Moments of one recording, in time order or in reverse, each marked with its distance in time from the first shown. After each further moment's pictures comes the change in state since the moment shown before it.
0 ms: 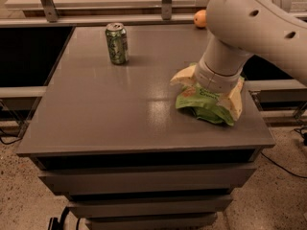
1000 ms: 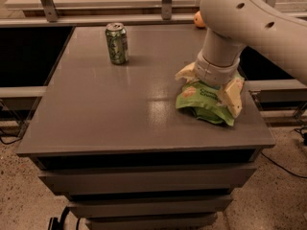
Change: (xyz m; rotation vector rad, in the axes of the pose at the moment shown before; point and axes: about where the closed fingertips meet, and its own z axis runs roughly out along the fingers) arm 0.025 -0.002 0.015 -0.081 -0.040 0.173
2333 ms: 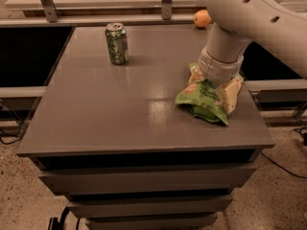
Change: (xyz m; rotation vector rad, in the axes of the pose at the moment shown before) arm 0.009 0.003 -0.001 -0.003 -0.036 0.101
